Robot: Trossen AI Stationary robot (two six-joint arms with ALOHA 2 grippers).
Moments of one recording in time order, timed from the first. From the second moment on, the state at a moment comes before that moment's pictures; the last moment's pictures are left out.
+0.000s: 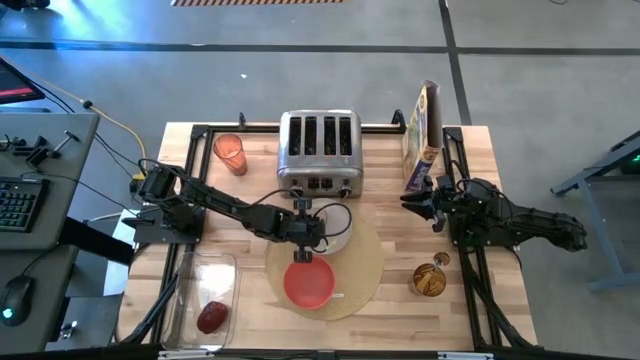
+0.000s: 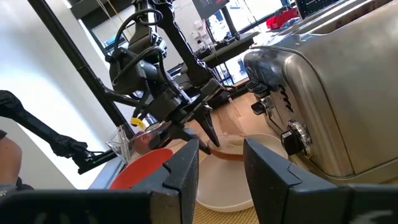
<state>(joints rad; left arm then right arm) -0.21 1.81 1.14 -0.37 -0.39 -0.04 -0.24 0.03 0.01 0.05 -0.23 0.47</state>
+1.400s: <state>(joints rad) -0.10 1.43 1.14 -0.03 -0.30 -0.04 -0.24 0.03 0.01 0.05 -0.23 0.47</state>
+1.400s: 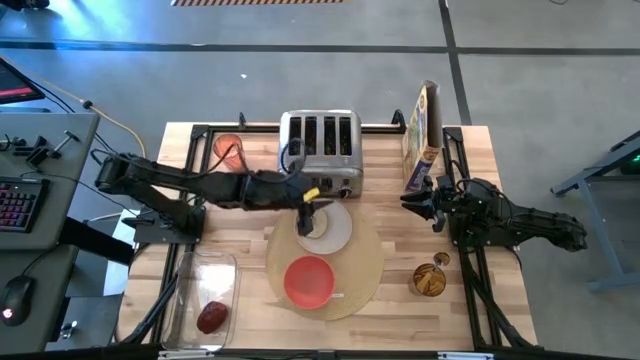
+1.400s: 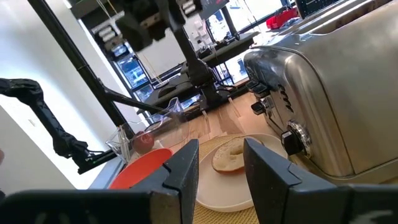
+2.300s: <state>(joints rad) -0.03 1.43 1.14 0.34 -0.32 -0.02 -0.24 0.03 0.01 0.09 -0.09 0.66</state>
